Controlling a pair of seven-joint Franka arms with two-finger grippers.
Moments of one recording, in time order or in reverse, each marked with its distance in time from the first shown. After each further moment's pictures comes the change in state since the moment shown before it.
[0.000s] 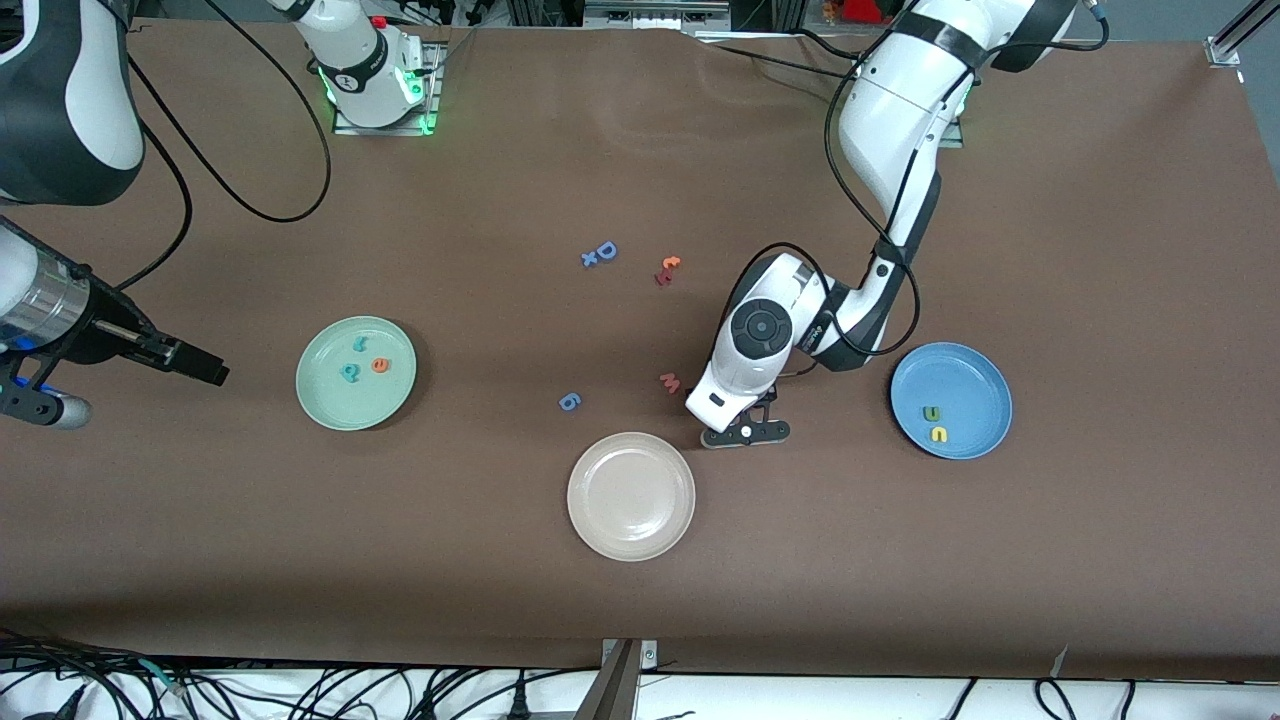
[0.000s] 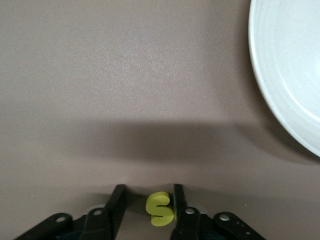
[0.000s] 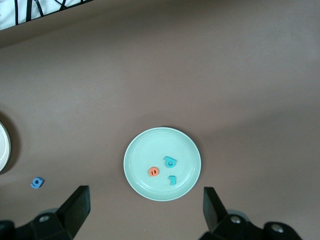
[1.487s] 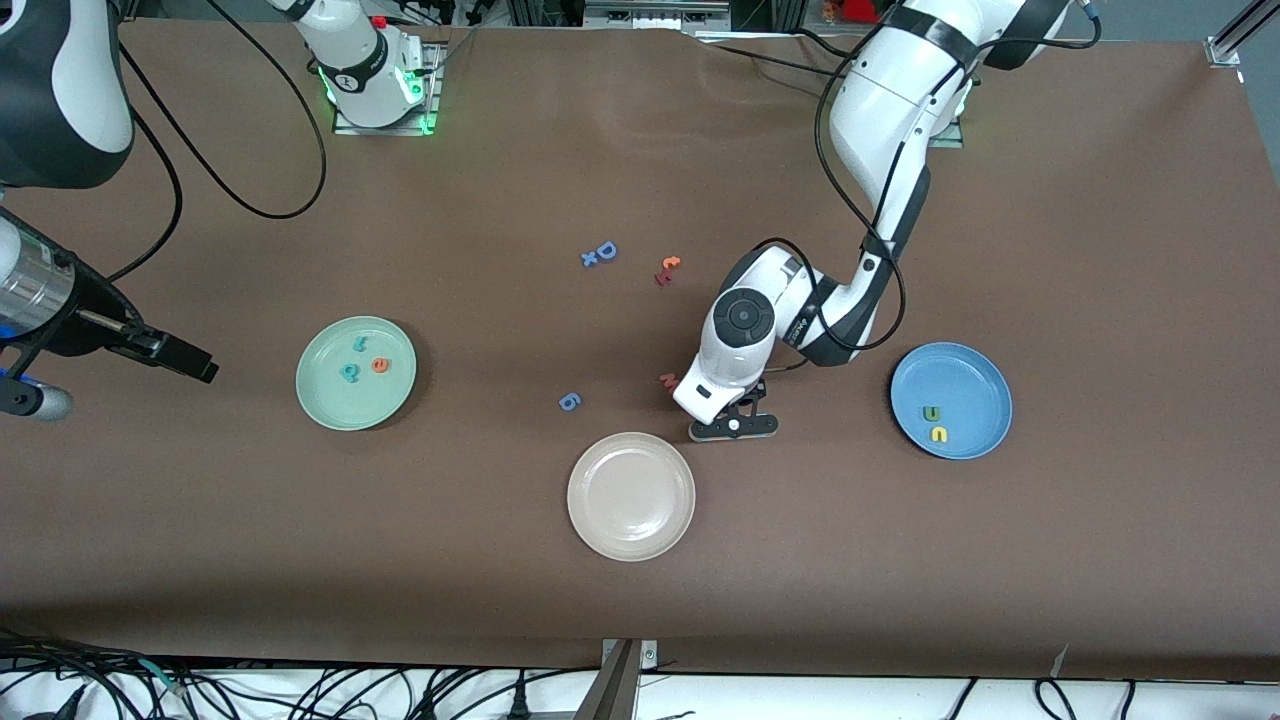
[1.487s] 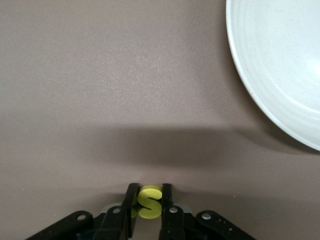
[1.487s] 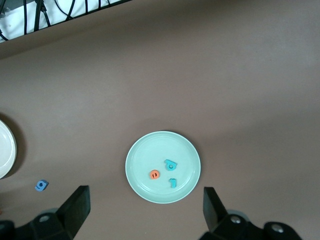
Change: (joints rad) left arm -0.026 0.000 0.001 0.003 0.045 -0.001 -0.032; right arm -0.003 -0.033 -0.001 -0.005 -0.001 0.006 0.000
